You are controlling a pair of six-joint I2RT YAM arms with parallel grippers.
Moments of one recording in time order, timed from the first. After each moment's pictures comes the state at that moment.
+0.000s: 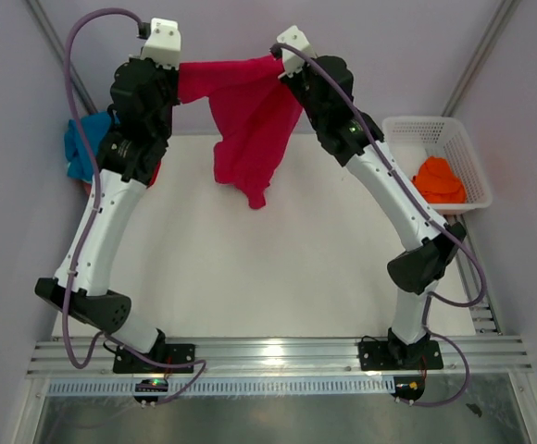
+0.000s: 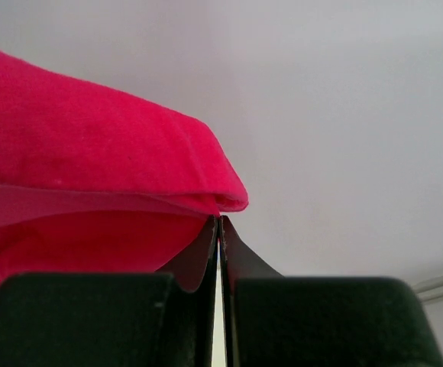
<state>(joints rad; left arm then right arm) -0.38 1.56 1.98 -0.36 -0.48 0.29 0.58 1.89 2.16 -0.31 0.37 -0.52</state>
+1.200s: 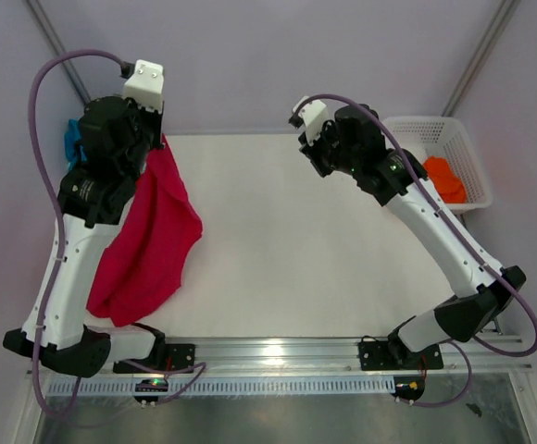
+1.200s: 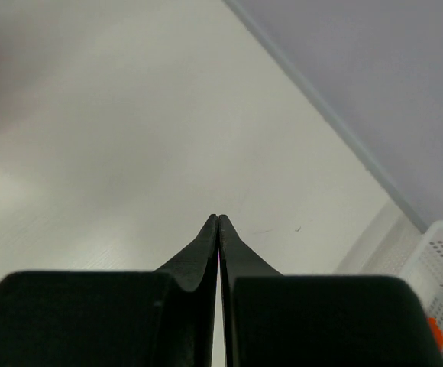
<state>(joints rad) -0.36 1.28 1.81 -0.62 -0.33 0.25 0.57 1.48 1.75 -0.67 -0.04 -0.36</state>
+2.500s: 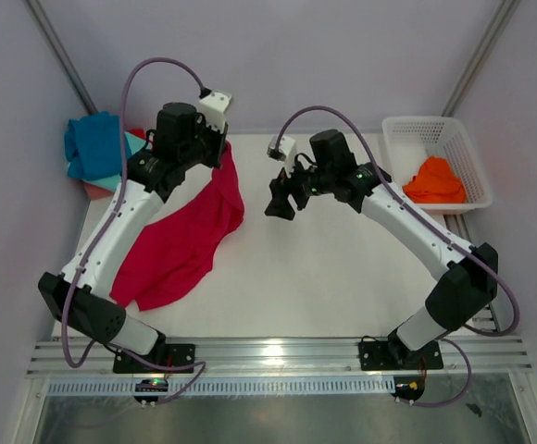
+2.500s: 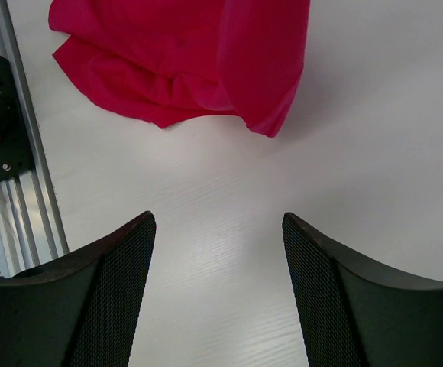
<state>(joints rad) -0.43 1.48 1.66 -0.57 0.06 0.10 0.58 1.55 1.48 -0.56 -0.59 -0.23</state>
